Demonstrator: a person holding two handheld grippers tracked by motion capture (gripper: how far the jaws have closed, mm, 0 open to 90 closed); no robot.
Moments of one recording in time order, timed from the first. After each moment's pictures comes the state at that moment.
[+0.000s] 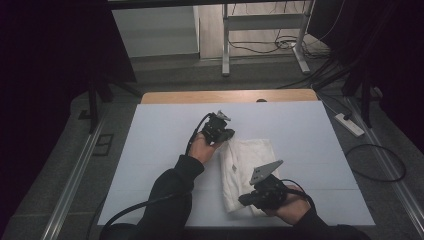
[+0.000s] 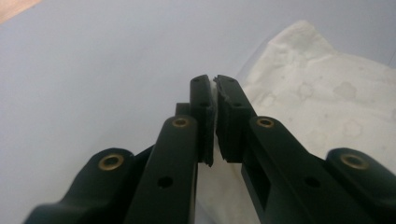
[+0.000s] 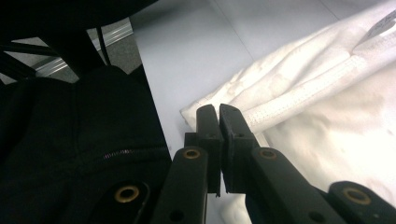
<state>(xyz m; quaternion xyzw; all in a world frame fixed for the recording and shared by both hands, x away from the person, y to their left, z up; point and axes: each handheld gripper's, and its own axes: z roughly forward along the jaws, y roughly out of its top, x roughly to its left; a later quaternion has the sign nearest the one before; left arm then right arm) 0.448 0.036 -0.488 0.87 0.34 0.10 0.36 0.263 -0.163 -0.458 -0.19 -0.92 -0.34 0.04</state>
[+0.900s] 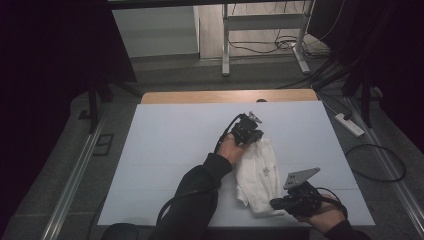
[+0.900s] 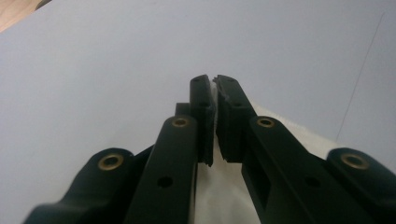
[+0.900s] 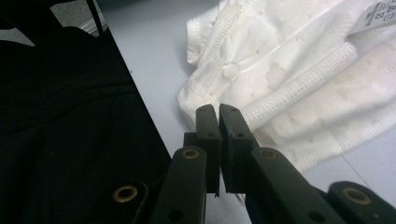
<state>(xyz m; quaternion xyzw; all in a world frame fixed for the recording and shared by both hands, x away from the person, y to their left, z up) 0.452 -0.054 -0.488 0.87 0.29 0.10 0.38 0.252 -0.242 -0.465 -0.25 -0.91 -0.32 0.01</state>
